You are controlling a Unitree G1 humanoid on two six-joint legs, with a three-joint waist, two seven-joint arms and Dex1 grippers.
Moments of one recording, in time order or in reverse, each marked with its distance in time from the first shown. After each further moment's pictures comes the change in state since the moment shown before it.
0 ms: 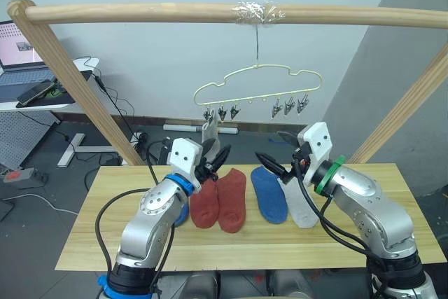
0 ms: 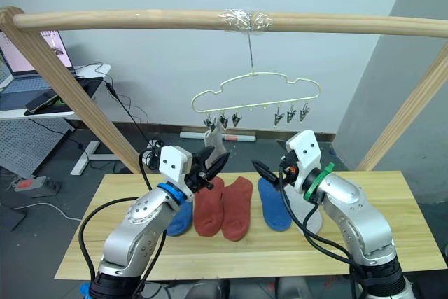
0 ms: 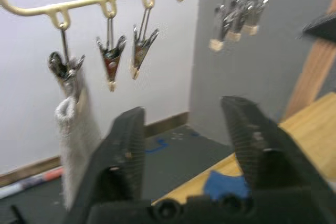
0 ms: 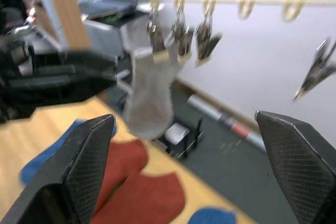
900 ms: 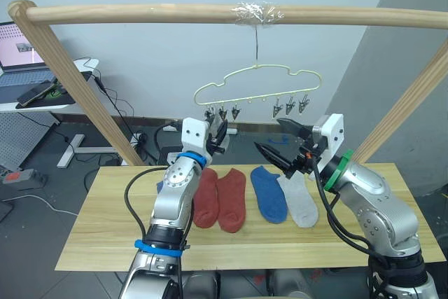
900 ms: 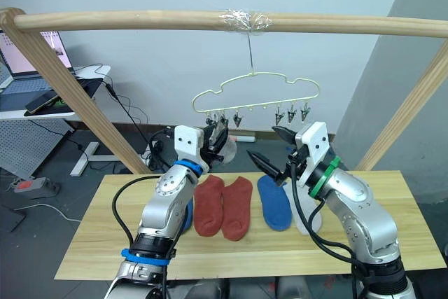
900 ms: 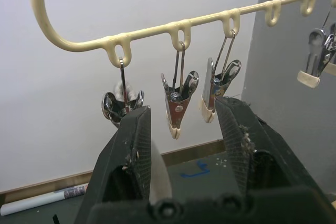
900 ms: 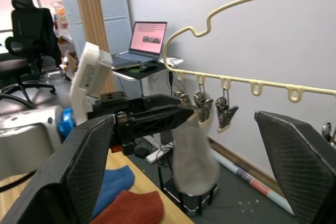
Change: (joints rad) left arm -0.251 -0.165 0.067 0.390 0.127 -0.201 0.080; right arm -0.012 -0.013 -0.029 0.001 0.120 -0.107 0.101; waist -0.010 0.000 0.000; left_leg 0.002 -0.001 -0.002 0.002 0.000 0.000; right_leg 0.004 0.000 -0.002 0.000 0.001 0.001
